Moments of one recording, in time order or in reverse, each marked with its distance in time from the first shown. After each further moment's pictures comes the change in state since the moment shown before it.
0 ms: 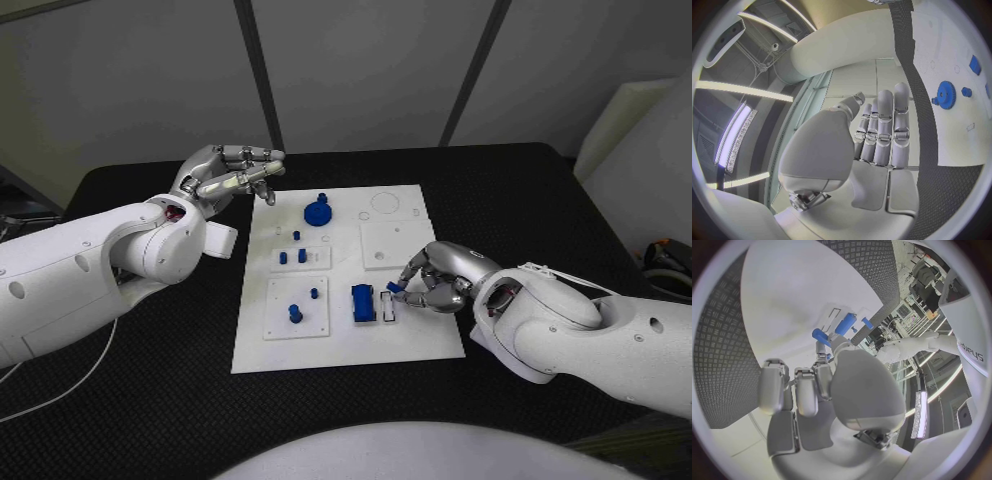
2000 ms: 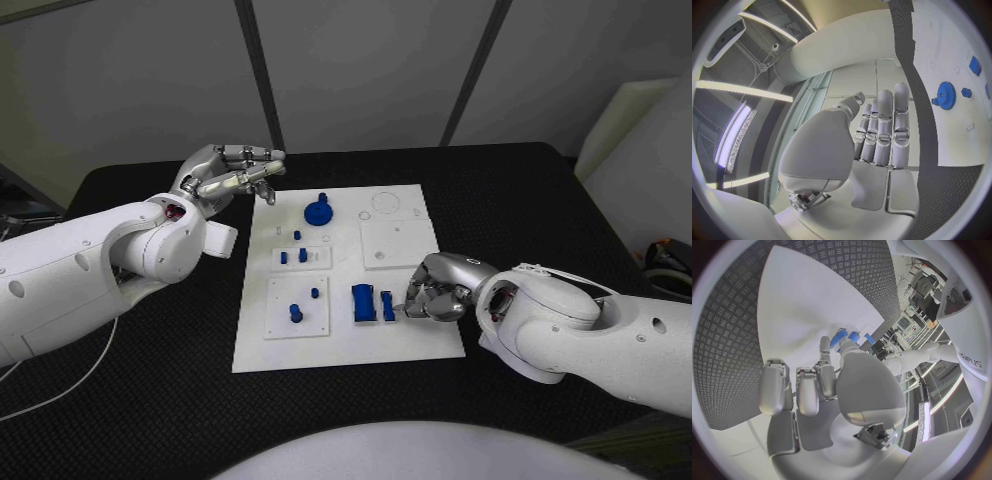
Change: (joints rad) left arm 0.000 -0.003 0.000 0.001 0.000 0.006 -0.003; left_hand 0.000 0.000 -0.003 -0.003 0.000 0.000 0.000 0.000 -0.001 0.000 0.000 0.000 0.000 0.000 0.000 0.000 -0.001 0.000 0.000 0.000 0.000 -0.001; right arm 0.000 -0.013 0.000 -0.002 -0.016 0.152 -0.013; right_hand -0.163 -0.015 -0.209 0.070 0.016 0.051 -0.038 0.050 0.181 0.001 -0.023 0.000 0.005 0.000 -0.021 0.003 0.000 0.000 0.005 -0.016 -0.005 0.000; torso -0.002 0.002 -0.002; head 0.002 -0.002
